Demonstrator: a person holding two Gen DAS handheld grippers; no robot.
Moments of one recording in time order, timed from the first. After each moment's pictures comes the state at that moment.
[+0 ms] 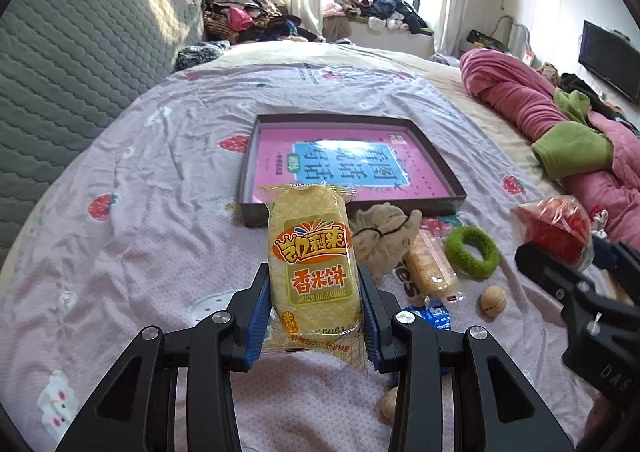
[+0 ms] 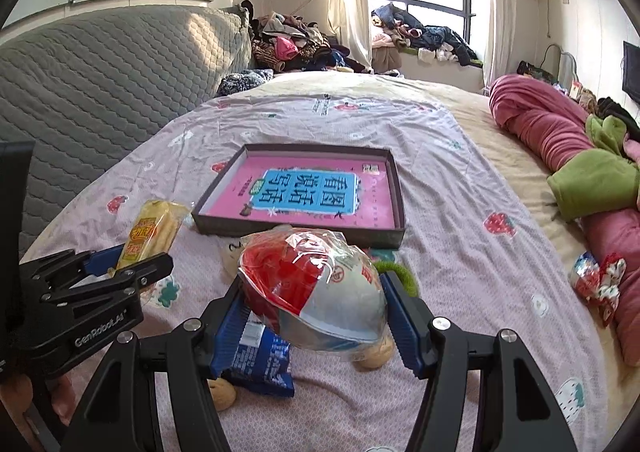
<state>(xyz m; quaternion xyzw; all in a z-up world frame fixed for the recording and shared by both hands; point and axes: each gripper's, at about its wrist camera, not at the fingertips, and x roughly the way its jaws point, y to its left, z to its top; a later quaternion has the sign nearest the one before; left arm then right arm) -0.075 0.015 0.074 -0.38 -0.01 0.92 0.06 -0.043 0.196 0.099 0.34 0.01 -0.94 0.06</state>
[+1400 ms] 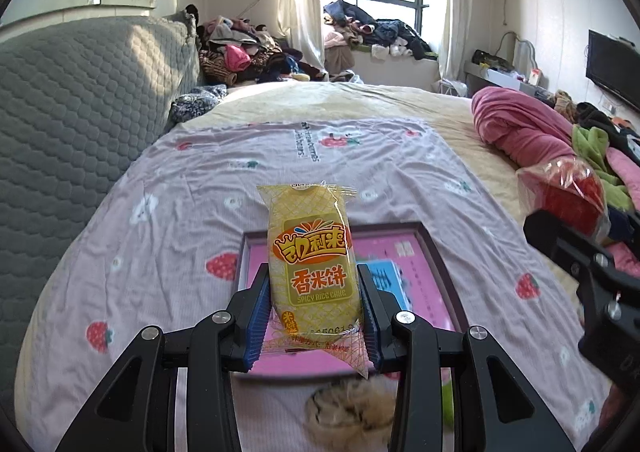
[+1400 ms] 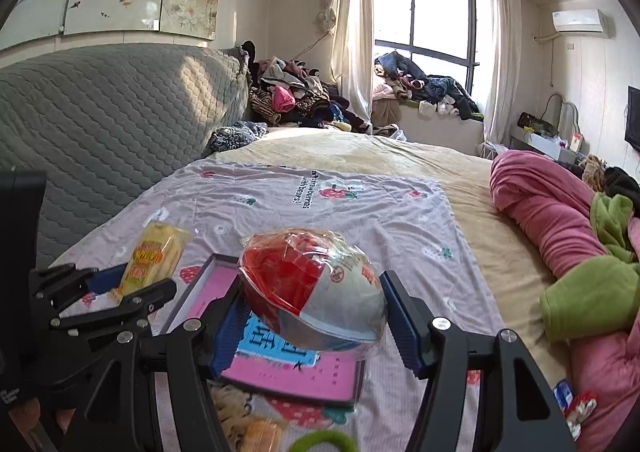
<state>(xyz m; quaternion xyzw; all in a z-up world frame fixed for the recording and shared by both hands) -0.226 0.056 0.166 -0.34 0.01 0.94 0.05 -0.183 0.219 0.198 0.27 0.04 -0.96 0.07</state>
